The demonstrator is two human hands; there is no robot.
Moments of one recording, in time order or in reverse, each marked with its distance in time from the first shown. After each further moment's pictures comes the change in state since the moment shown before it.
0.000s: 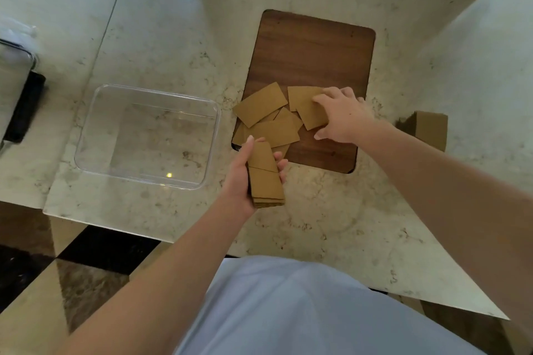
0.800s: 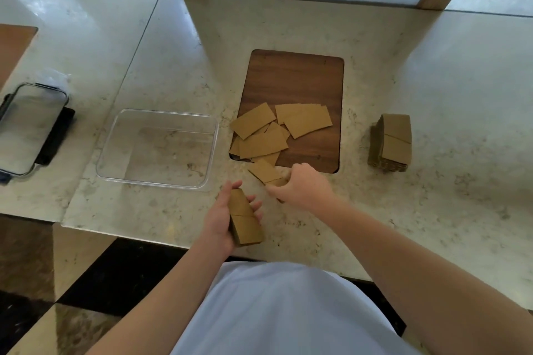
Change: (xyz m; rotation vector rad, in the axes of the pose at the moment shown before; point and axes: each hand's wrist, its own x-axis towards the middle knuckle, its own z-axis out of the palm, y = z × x) left_hand -0.056 -0.035 -0.059 0.149 0.155 0.147; right_hand -0.120 -0.083 0.076 0.409 0.040 0.110
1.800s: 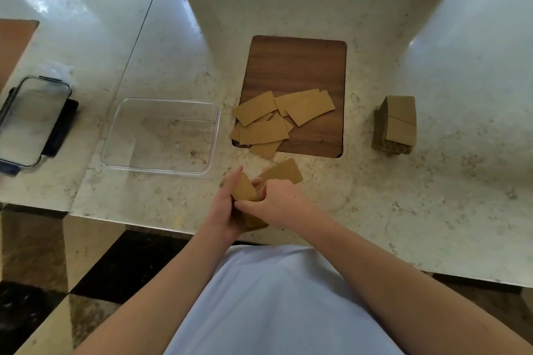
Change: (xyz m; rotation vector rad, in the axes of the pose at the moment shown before) left_hand -0.004 0.001 -0.010 0.092 -0.092 -0.016; right_hand -0.053 -0.052 0.032 0.226 -0.152 -0.035
